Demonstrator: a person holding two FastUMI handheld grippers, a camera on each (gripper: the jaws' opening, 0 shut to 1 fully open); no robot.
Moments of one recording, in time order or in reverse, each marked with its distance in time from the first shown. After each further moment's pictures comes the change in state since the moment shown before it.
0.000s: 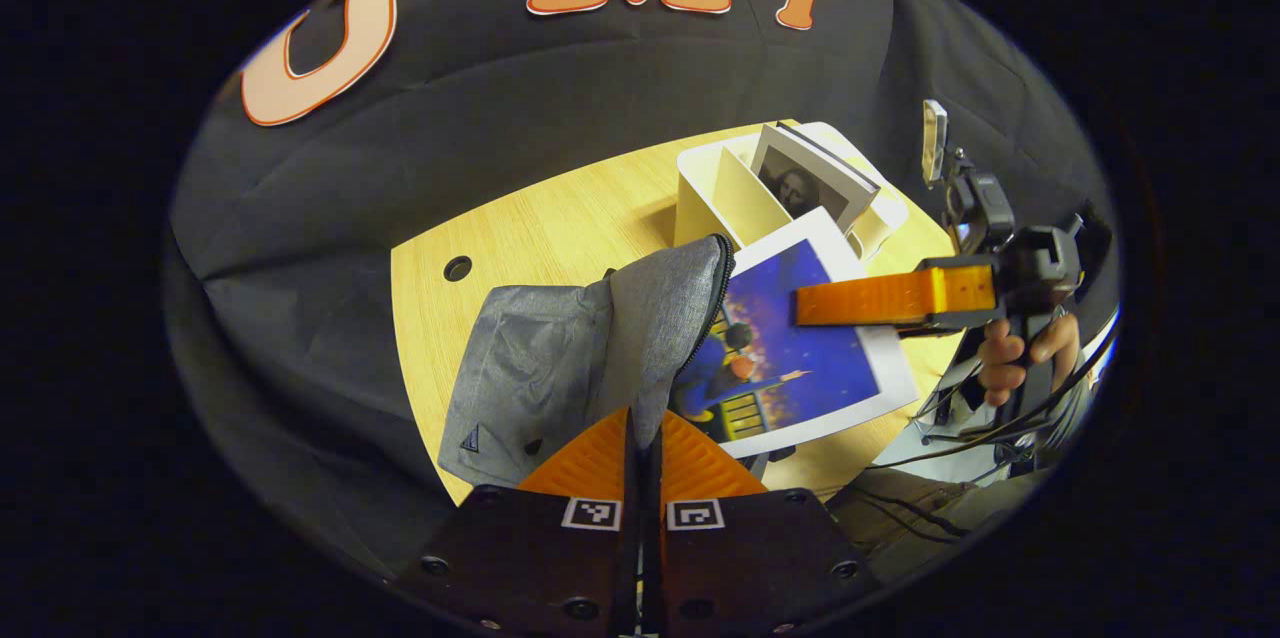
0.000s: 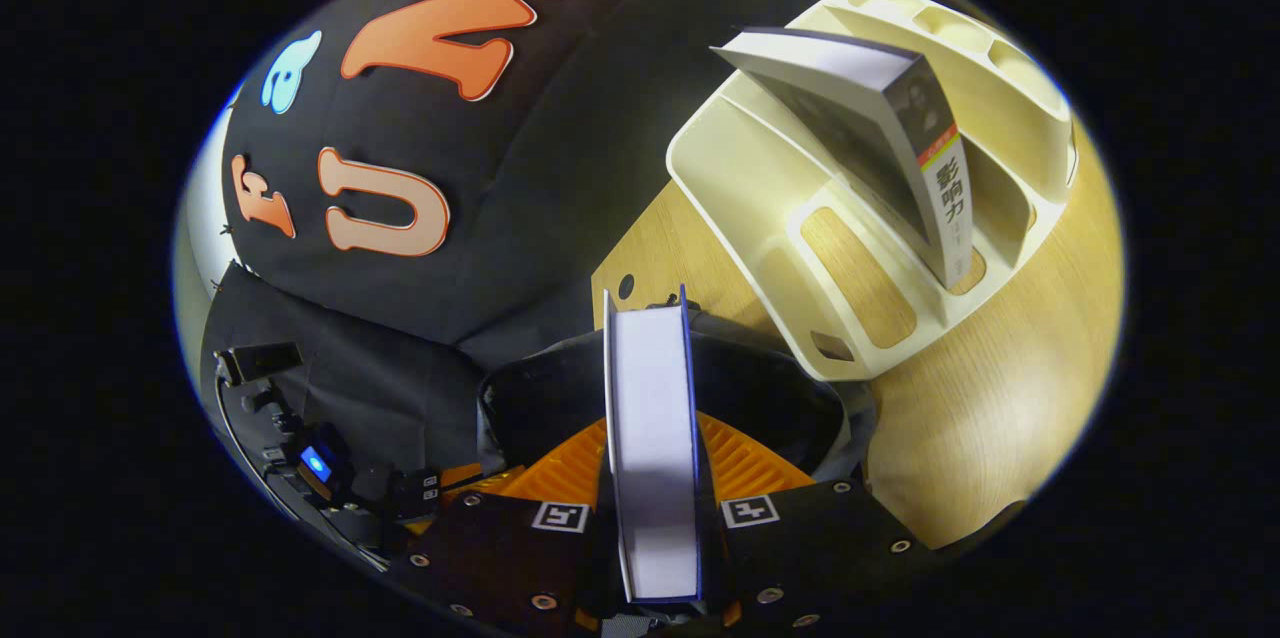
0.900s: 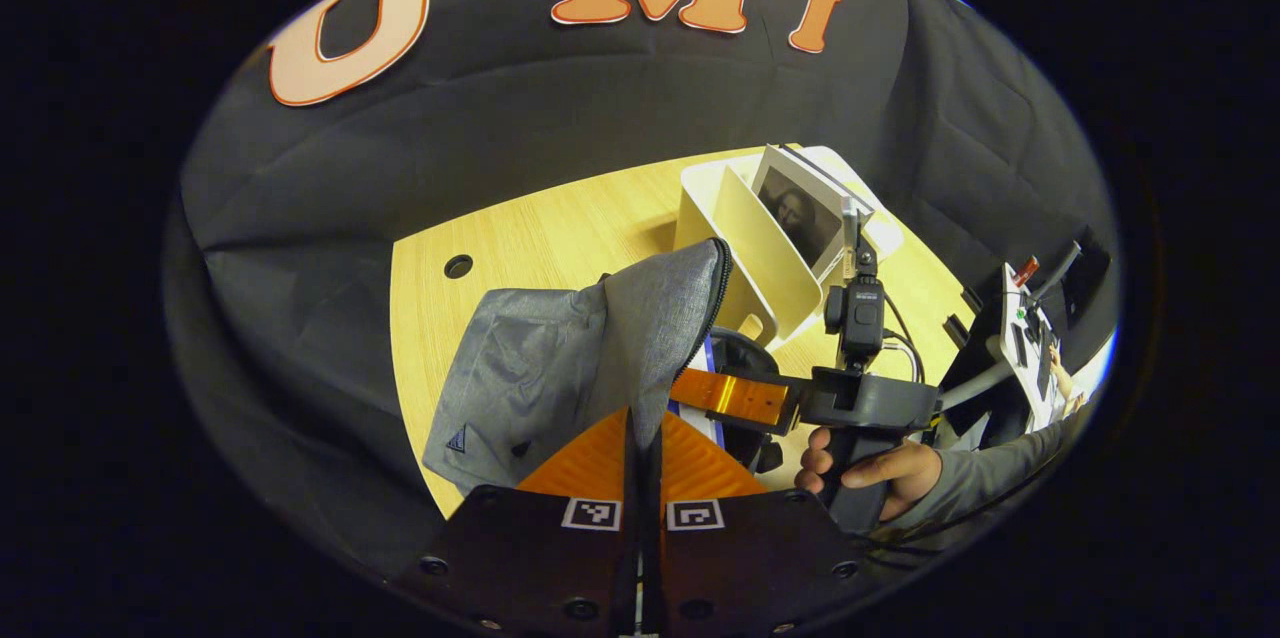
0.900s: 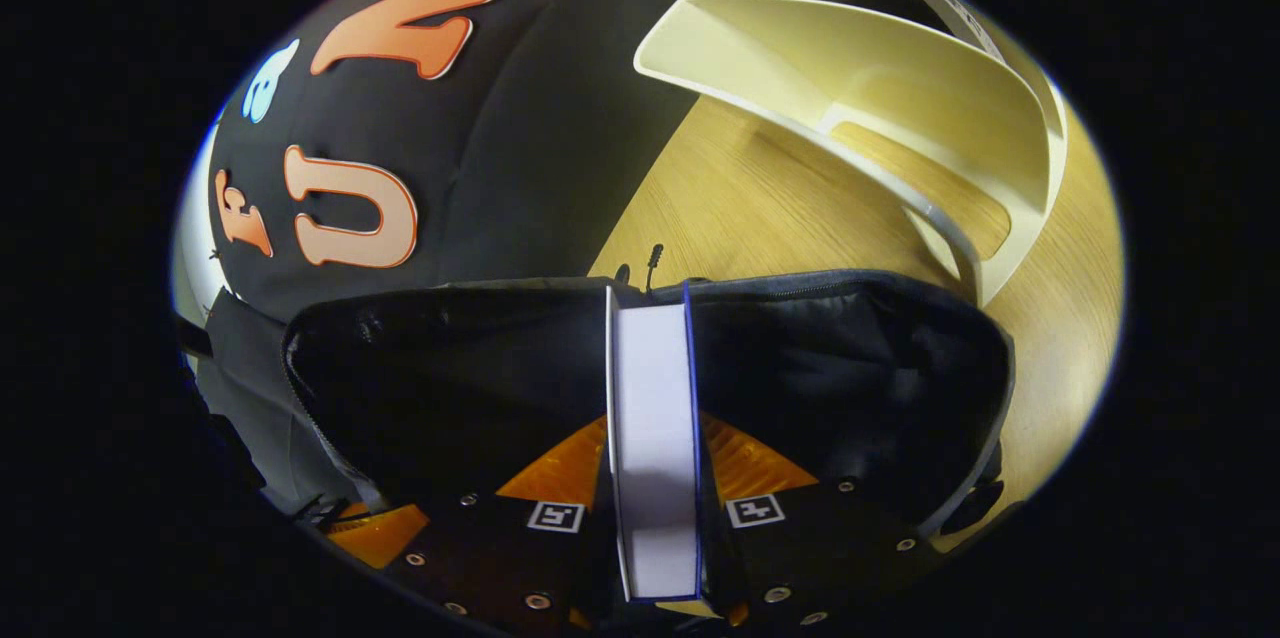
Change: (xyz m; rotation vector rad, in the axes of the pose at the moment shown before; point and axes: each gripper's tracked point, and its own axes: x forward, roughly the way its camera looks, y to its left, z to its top) left arm -0.002 -0.007 -0.004 -0.074 -0.049 -0.018; right arm 0.099 0.002 -0.057 0.093 -0.018 0.004
